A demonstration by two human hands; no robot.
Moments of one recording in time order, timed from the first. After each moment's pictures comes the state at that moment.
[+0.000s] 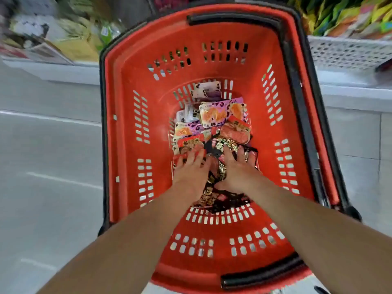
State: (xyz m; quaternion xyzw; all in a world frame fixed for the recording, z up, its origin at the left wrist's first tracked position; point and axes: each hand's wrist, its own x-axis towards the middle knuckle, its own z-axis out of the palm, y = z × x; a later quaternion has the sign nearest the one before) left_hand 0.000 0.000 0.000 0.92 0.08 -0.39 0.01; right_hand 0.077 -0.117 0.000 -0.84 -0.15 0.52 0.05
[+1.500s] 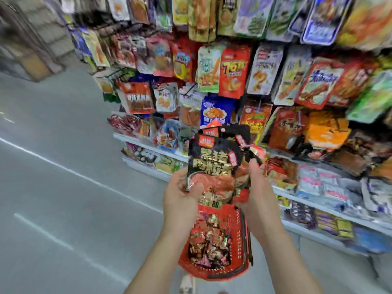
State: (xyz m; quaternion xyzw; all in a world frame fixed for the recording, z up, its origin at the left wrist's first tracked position) left_hand -0.069 -0.033 0.685 0.62 0.38 0.29 0.62; right_hand 0.021 -0.139 0.698 -0.68 -0.06 0.26 0.69
